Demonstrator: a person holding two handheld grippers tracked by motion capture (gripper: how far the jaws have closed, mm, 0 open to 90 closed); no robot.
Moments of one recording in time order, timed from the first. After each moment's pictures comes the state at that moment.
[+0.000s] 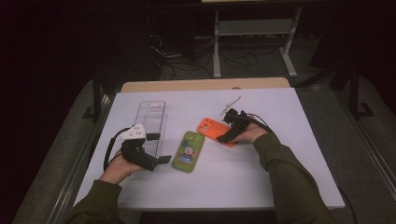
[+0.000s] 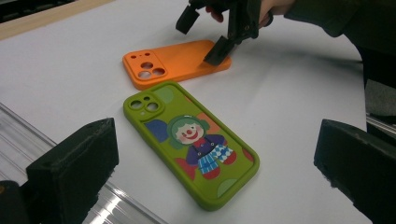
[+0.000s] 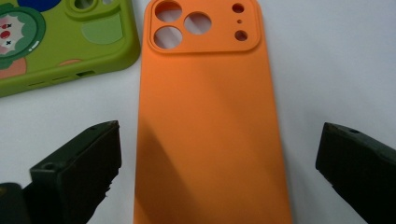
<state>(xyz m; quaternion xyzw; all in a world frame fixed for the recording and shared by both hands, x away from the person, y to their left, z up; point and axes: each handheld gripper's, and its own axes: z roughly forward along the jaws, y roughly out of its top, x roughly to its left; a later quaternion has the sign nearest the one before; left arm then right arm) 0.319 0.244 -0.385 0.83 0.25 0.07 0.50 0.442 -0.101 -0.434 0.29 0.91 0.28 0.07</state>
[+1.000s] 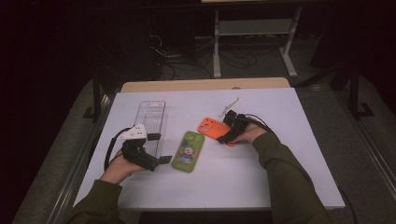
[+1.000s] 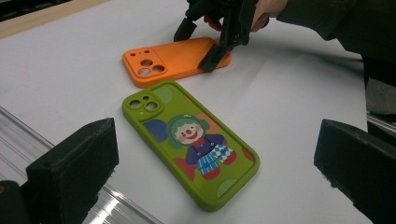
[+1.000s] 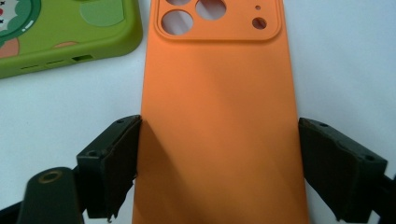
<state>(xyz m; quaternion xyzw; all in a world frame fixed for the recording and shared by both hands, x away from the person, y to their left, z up) 0.320 0.243 -0.385 0.83 0.24 0.07 0.49 0.445 -0.103 -0.440 0.27 0.92 0.27 0.06</state>
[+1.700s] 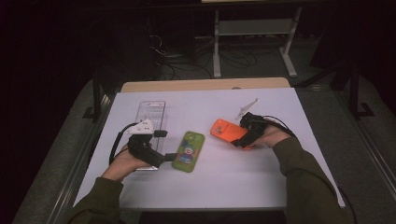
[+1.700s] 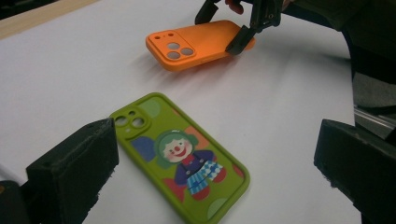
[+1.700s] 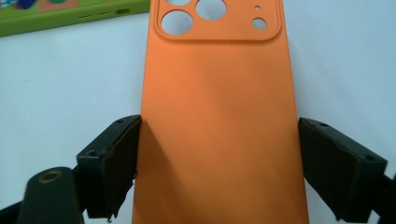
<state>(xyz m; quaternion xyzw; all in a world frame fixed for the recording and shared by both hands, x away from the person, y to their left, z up) 0.330 0.219 -0.373 0.85 0.22 0.05 0.48 0.409 -0.149 -0.409 0.26 0.92 0.27 0.07</state>
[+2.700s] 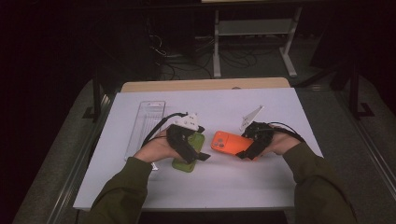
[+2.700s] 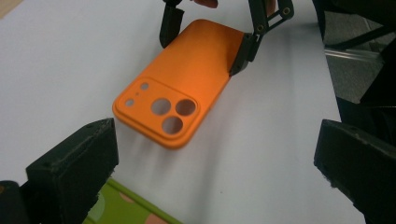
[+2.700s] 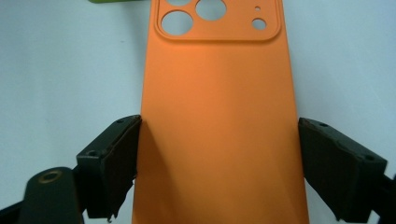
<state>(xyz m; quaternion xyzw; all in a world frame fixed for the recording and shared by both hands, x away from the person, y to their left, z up) 0.355 0.114 -0.360 0.90 0.08 0.01 0.42 0.373 -0.154 -0.394 0.18 0.94 0.27 0.04</state>
